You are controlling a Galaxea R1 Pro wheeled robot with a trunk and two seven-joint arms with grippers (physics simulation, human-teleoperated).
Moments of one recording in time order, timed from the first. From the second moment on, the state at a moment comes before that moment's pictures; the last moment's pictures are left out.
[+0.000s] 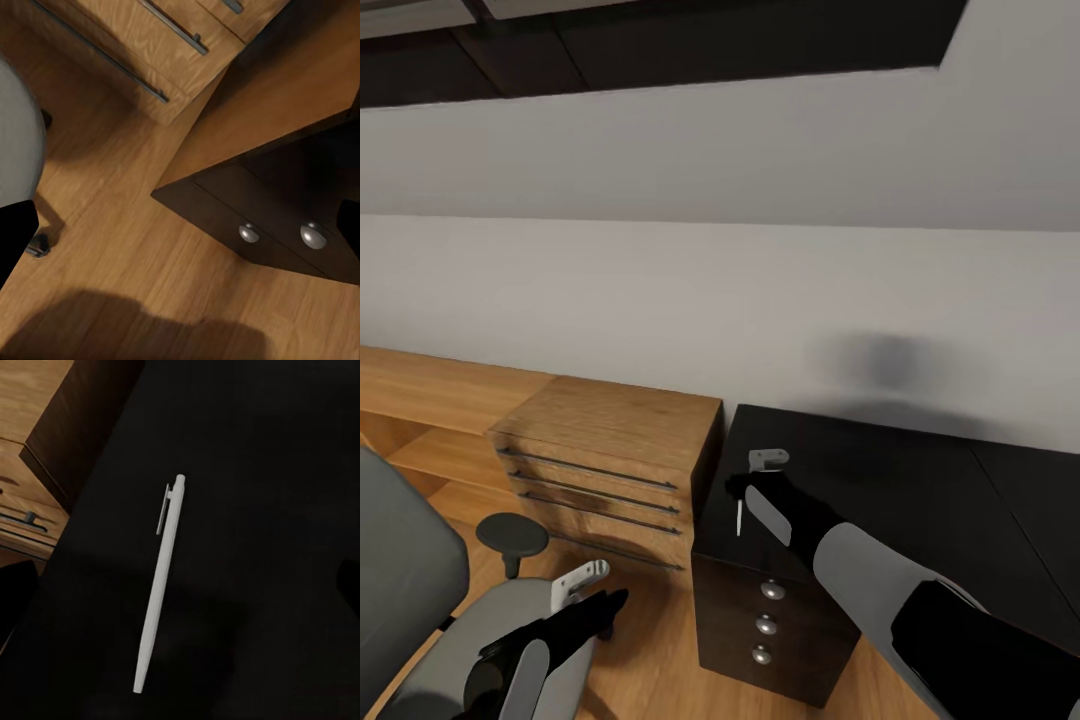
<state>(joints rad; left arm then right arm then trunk) -0.09 -0.10 0.11 -1.51 0.42 0.78 0.19 -0.98 0.17 0.71 -0.43 -0.73 0.38 -0.40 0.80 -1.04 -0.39</state>
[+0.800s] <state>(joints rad) -0.09 -0.10 0.11 -1.51 0.42 0.78 0.19 -0.98 0.17 0.71 -0.41 -0.73 0.38 -0.40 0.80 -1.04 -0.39</state>
